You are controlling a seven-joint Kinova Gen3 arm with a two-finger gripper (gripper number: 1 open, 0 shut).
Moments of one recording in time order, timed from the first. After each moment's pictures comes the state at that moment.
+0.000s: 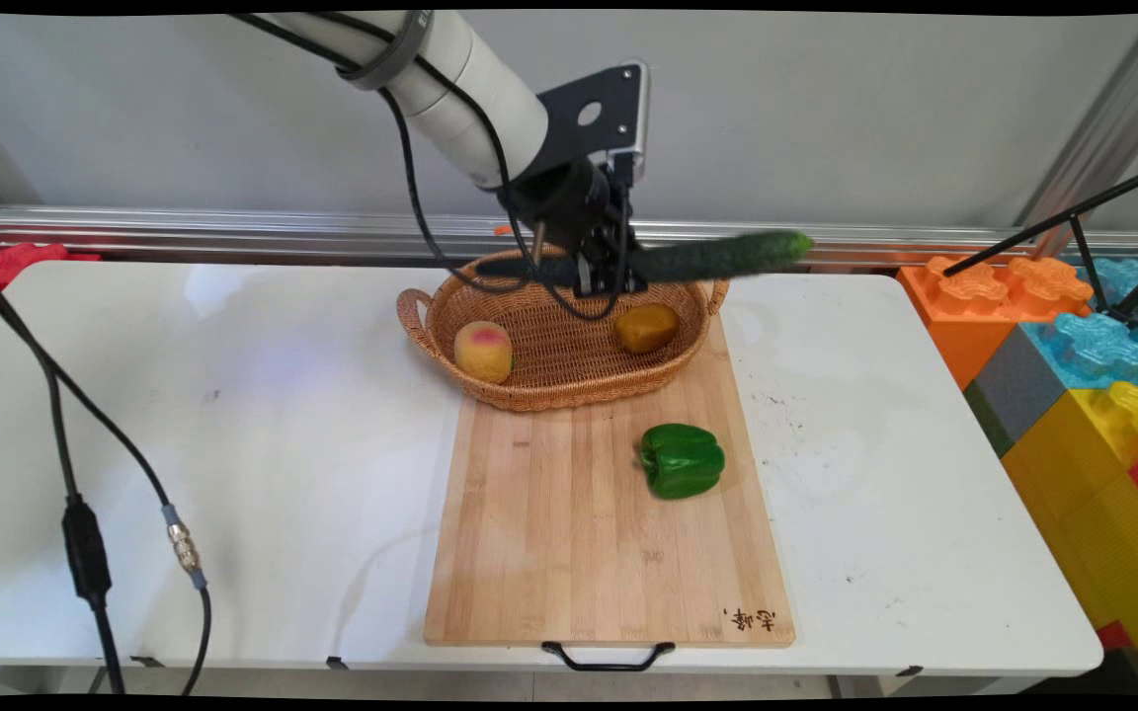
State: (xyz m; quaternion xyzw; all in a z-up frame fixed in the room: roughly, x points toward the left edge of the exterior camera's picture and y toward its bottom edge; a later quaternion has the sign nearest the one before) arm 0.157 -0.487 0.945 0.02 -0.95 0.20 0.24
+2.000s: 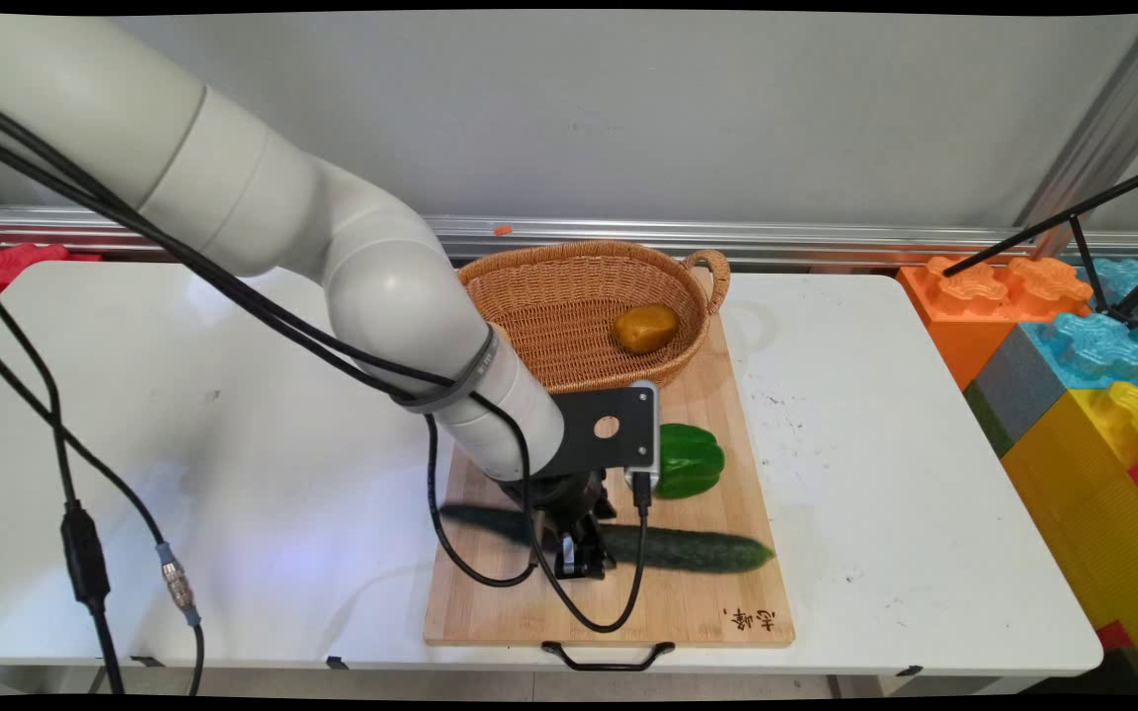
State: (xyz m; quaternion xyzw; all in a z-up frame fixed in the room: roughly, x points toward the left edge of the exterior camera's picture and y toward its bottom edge) arm 0.106 -0.369 0.791 0.07 -0.98 0.06 0.17
